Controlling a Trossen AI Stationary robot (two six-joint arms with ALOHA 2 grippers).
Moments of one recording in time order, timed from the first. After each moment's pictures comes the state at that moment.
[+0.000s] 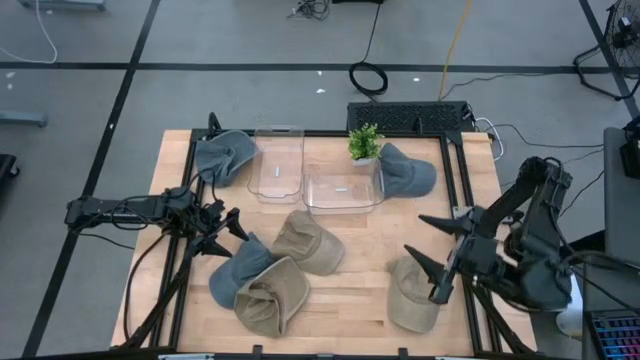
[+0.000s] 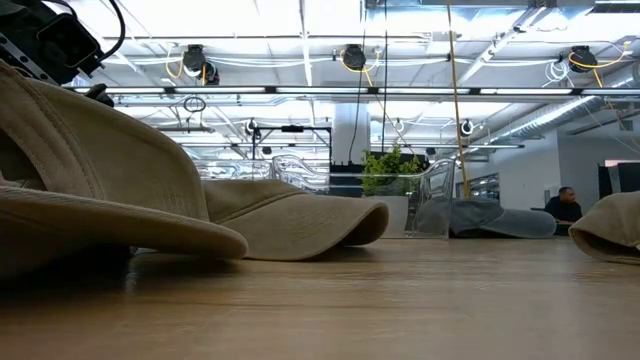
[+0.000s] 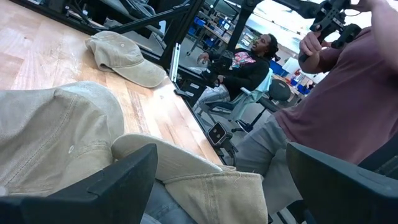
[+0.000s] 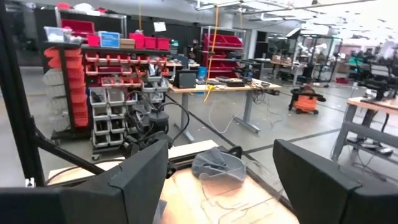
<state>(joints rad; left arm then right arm) 0.03 0.16 0.01 0.08 0.62 -0.53 0.99 1.35 1.52 -0.21 1.49 0.03</state>
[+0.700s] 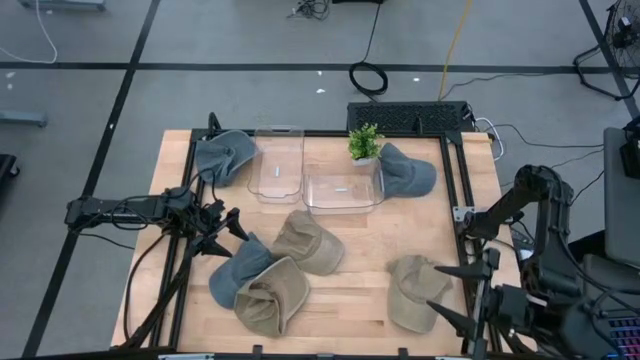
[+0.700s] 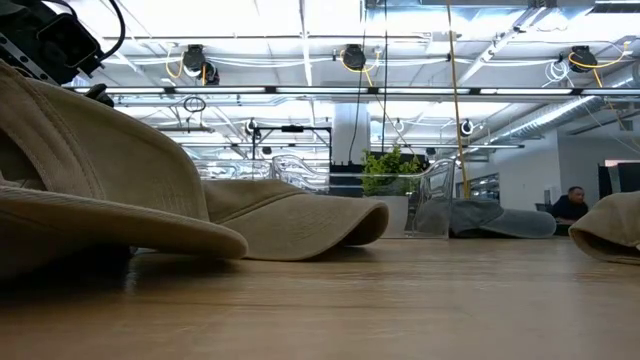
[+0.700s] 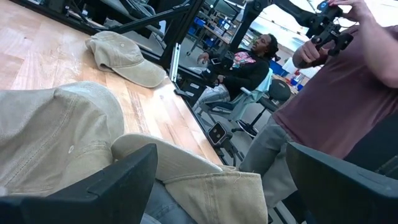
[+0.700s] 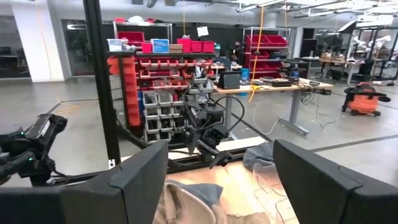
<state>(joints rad) 0.03 0.16 0.01 0.08 0.62 -0.53 1.20 1.44 1.52 -0.09 1.52 0.07</state>
